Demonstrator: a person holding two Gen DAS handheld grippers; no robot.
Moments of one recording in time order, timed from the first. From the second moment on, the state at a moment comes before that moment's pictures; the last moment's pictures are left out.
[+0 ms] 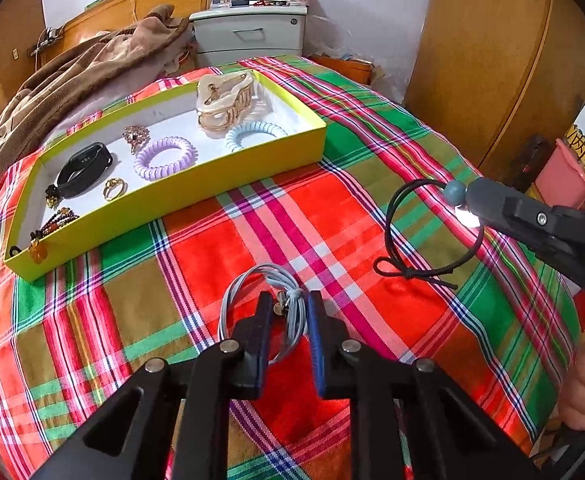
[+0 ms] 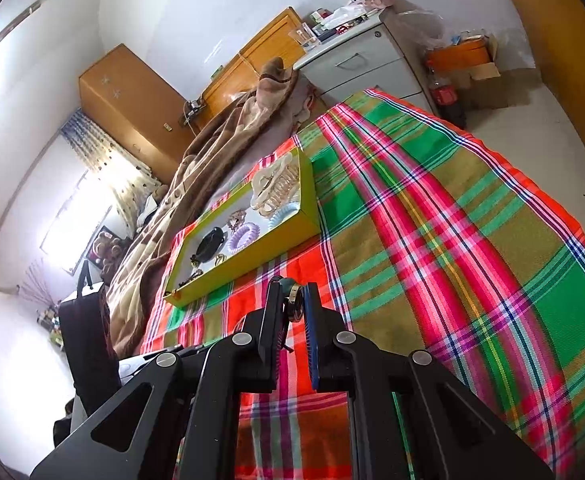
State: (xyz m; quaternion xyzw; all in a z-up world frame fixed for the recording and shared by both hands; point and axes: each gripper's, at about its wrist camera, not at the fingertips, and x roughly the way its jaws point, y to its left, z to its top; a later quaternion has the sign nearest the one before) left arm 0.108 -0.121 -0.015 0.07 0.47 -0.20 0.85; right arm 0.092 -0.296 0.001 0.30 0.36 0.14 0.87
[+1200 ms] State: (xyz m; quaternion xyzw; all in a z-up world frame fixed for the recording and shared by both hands) left arm 0.193 -0.007 0.038 -0.01 0.41 -0.13 0.90; right arm 0.223 -0.208 0.028 0.21 0.39 0.19 0.88
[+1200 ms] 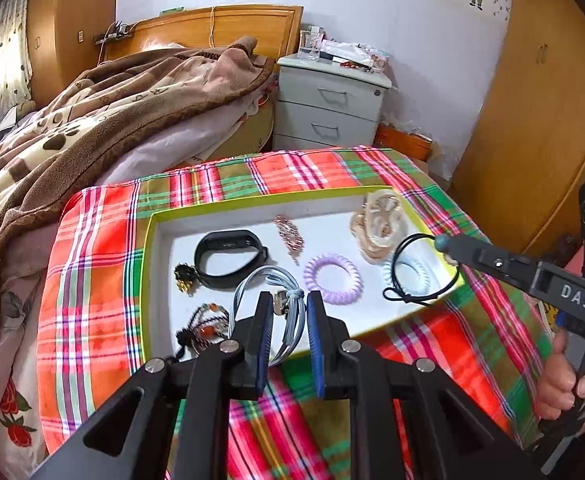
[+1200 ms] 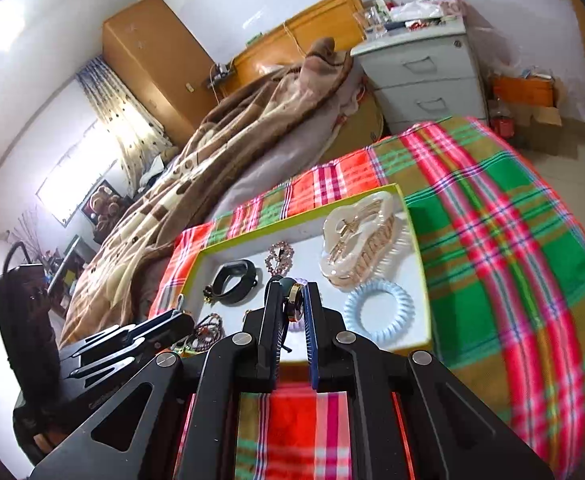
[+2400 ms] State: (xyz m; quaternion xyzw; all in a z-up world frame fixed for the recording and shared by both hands) left arm 0.222 -0.018 -0.008 -0.01 0.47 -0.11 0.88; right arm 0.250 -0.182 -0.003 0.07 0.43 0.12 0.89
